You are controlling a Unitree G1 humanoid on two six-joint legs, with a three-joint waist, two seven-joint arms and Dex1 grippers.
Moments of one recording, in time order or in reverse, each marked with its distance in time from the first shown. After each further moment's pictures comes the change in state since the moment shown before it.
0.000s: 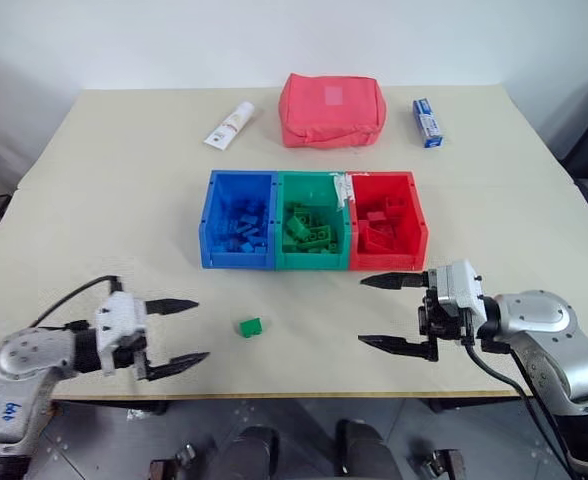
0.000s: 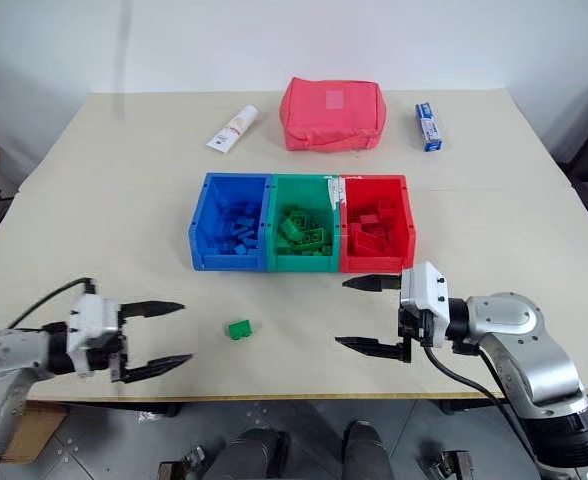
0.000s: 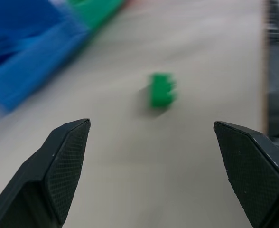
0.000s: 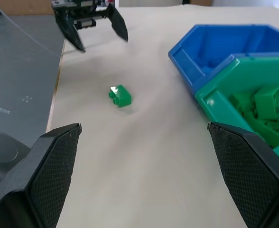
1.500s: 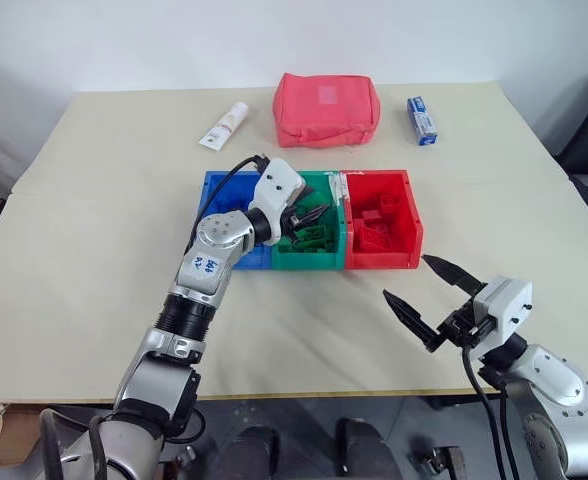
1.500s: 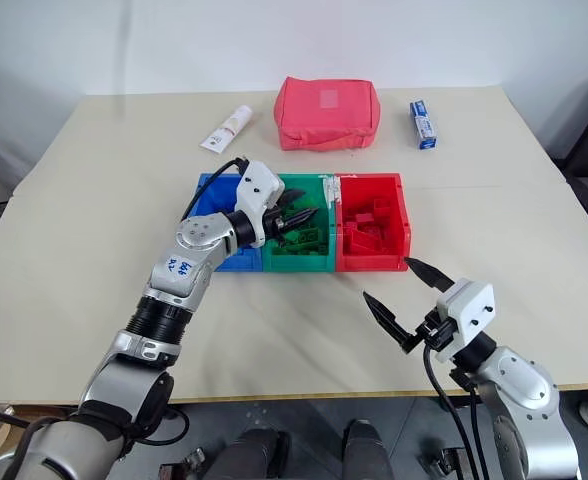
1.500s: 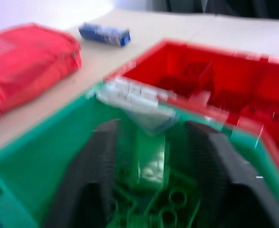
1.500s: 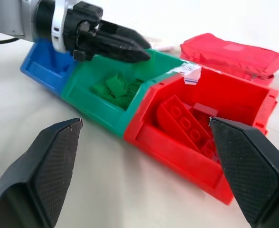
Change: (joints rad) left arm -0.858 -0.556 -0.283 0.583 0.268 0.101 0.499; right arm 0.315 0.288 -0.168 -0.191 -0.124 -0.137 -0.524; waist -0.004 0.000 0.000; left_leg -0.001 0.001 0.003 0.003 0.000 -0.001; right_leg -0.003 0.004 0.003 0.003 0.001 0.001
